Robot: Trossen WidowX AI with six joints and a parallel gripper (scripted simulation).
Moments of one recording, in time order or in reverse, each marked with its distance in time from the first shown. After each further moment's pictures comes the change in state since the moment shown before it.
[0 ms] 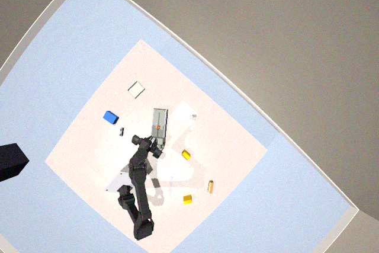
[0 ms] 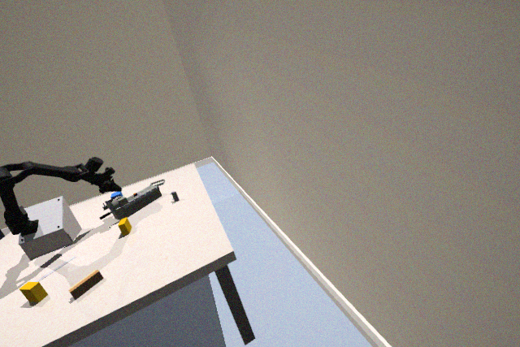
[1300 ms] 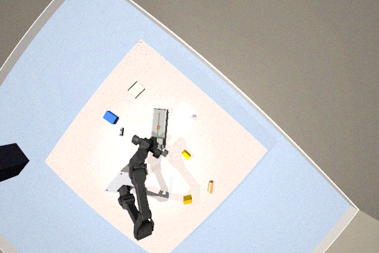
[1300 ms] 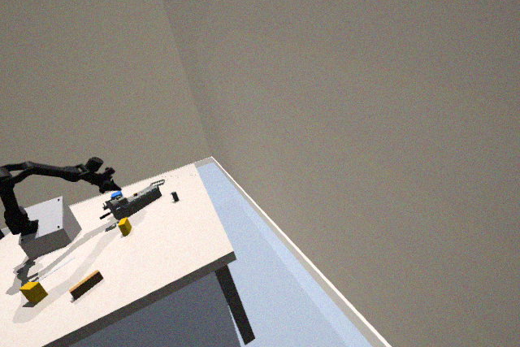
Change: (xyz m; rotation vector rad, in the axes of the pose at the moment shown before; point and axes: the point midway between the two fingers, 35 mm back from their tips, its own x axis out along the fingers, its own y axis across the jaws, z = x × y) arm 0.000 0.000 0.000 0.000 0.000 0.000
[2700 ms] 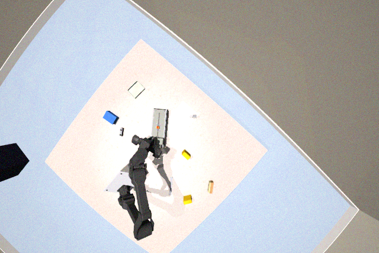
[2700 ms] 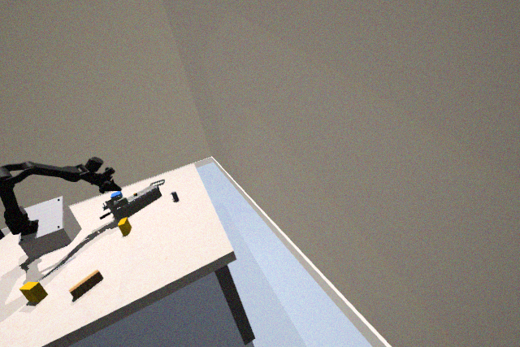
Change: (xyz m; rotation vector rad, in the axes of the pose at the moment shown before) arm 0.000 0.000 0.000 0.000 0.000 0.000
